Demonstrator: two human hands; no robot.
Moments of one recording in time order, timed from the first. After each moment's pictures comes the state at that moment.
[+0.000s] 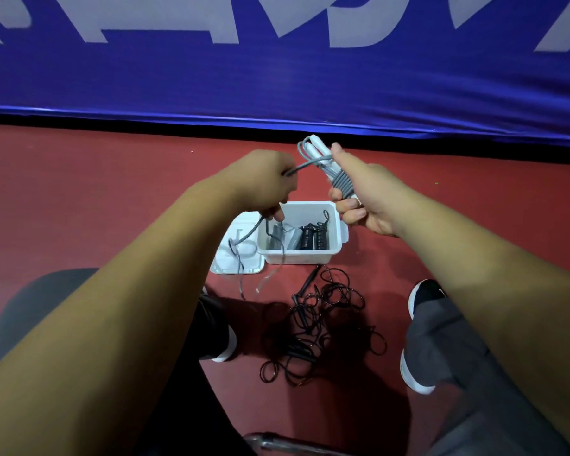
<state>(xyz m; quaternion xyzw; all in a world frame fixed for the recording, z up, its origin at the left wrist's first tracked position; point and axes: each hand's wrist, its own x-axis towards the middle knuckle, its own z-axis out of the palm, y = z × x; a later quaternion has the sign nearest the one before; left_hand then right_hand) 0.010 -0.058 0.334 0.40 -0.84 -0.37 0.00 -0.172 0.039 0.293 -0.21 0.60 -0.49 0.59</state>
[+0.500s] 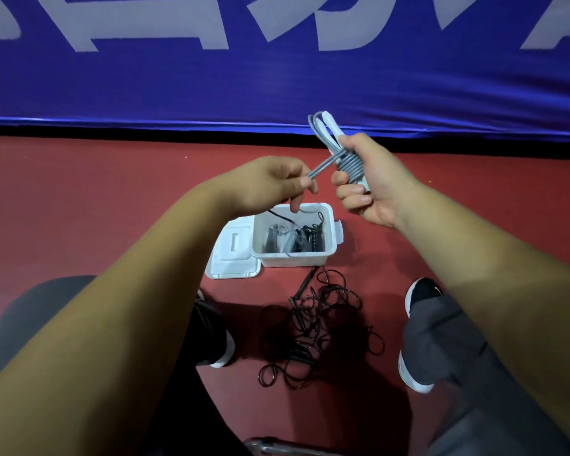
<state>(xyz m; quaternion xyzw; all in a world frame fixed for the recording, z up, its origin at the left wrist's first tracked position) 0.003 -0.059 0.327 0.28 -0.84 -0.47 0.02 -0.189 0.040 0.310 -0.15 0.53 -0.55 0.62</state>
